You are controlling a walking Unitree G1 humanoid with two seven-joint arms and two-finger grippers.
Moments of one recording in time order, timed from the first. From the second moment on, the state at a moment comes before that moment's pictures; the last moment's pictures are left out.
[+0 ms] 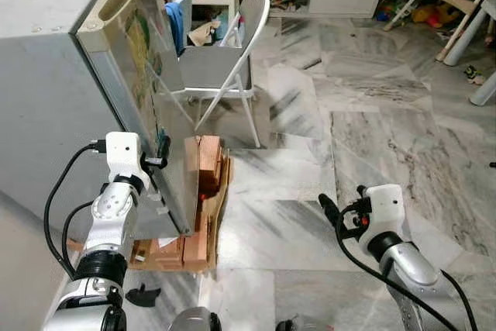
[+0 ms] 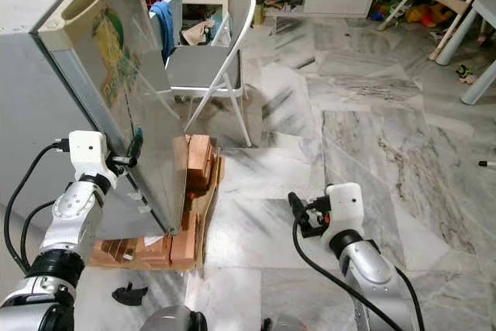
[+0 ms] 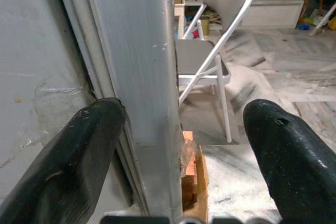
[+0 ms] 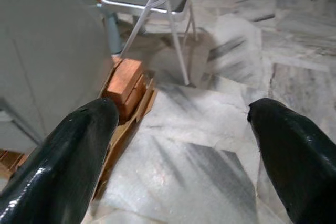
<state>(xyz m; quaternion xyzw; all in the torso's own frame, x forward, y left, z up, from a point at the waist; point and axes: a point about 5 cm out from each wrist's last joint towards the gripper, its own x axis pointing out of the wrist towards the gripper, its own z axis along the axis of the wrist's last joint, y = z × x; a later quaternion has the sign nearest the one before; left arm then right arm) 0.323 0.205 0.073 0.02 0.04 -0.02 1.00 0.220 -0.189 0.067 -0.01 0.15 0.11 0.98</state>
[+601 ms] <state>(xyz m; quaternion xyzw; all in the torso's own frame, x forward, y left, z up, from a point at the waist) 0.366 0.151 0.096 0.04 0.07 -0.10 0.99 0.203 -0.184 0.066 -0.03 0.22 0.14 0.97</state>
